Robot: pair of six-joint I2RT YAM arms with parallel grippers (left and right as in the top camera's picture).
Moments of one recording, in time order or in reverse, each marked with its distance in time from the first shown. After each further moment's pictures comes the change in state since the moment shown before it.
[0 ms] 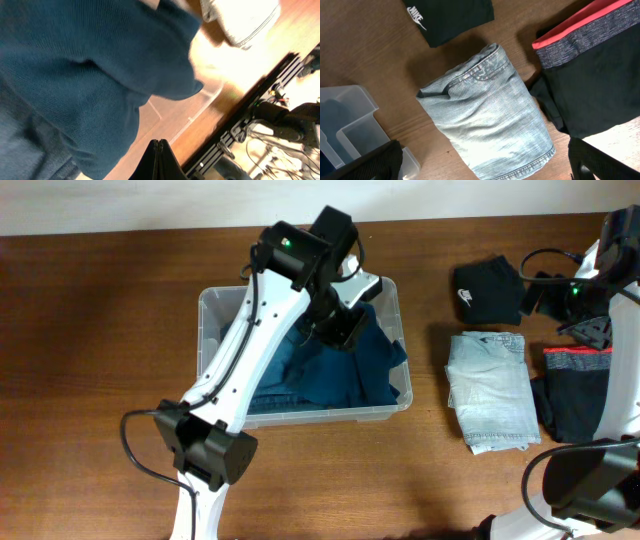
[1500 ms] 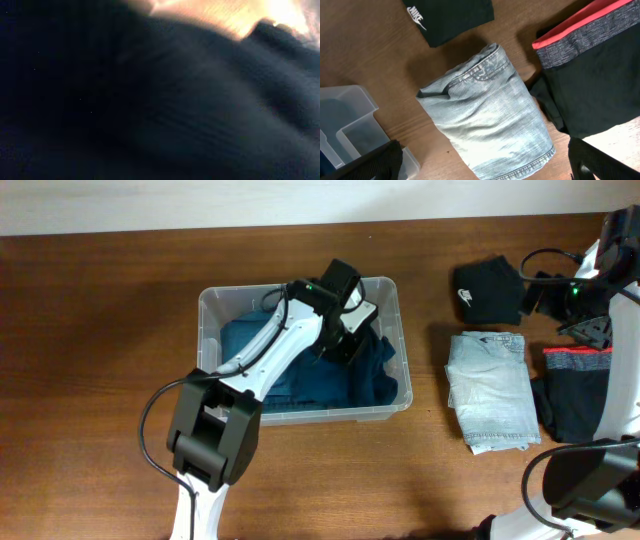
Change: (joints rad) left arm -0.005 -0.010 -0.567 0.682 -0.104 0.005; right arm 0.000 0.000 0.000 0.000 0.000 0.000
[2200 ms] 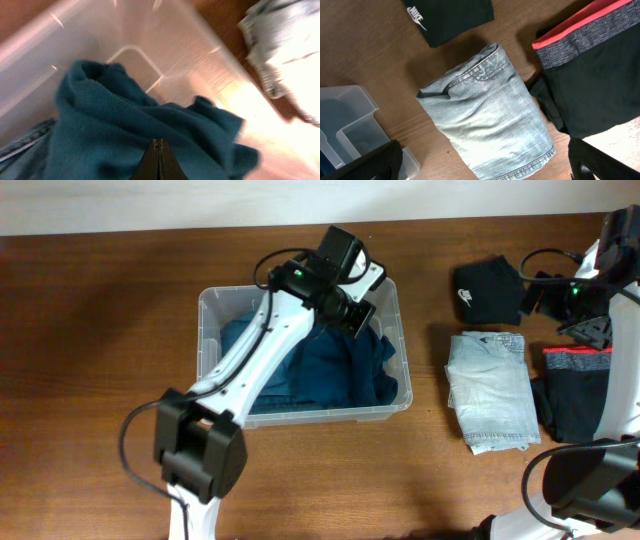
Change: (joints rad) left arm -0.002 -0.071 0.109 0.040 -0.066 -0.006; right arm 0.000 0.000 0.000 0.000 0.000 -0.001
